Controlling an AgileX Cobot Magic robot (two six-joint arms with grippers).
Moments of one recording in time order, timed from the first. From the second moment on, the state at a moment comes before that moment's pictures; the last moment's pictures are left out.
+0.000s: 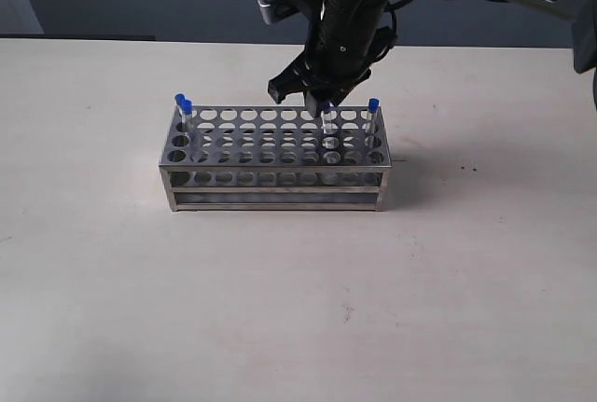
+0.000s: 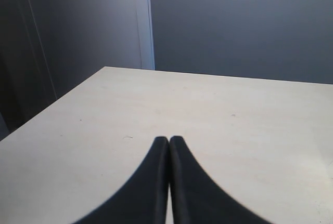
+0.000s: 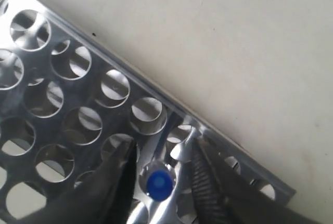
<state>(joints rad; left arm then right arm) 0.11 0.00 0.00 0.08 0.20 -0.07 0.67 2.18 -1.88 0.01 1.06 -0.13</state>
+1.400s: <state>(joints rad) 0.11 0.00 0.00 0.08 0.20 -0.07 0.69 2.03 -1.88 -0.02 1.05 -0.12</state>
